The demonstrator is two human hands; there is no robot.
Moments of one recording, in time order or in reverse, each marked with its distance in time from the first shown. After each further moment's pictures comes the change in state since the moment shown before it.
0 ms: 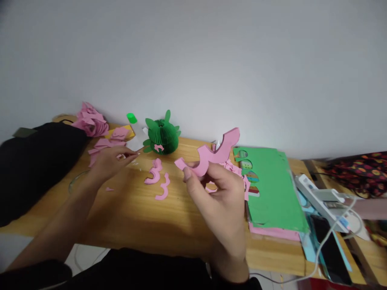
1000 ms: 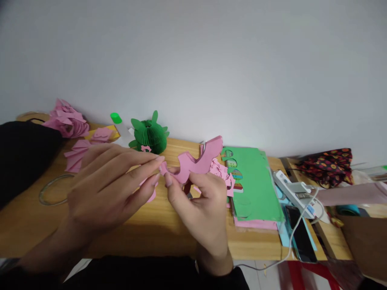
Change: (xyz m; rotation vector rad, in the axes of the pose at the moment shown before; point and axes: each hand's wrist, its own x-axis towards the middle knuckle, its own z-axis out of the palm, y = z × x) left_hand -0.037 0.153 -0.016 0.105 0.484 0.812; right_hand -0.006 -0.011 0.003 -0.056 0.030 -0.163
